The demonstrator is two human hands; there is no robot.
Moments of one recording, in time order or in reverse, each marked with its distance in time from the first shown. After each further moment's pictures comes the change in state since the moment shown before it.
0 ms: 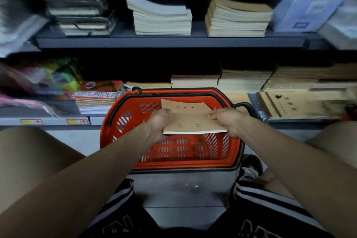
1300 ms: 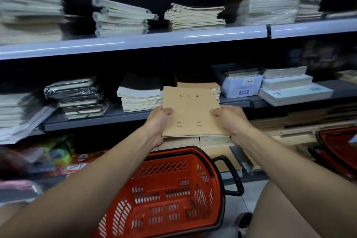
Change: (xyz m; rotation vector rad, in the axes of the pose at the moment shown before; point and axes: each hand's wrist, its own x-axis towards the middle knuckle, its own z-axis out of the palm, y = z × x) left_hand -0.103 0.137 0.092 -0.017 -0.154 0.452; right_hand -0.110 -0.099 -0.111 0.396 0.244 -0.665
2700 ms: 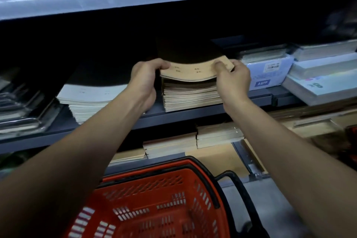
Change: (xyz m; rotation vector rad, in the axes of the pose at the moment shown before) left_hand 0.219 0.054 0.048 -0.072 -0.005 0.263; right_hand 0.204 -0.006 0.040 -0.098 0.374 -0.286
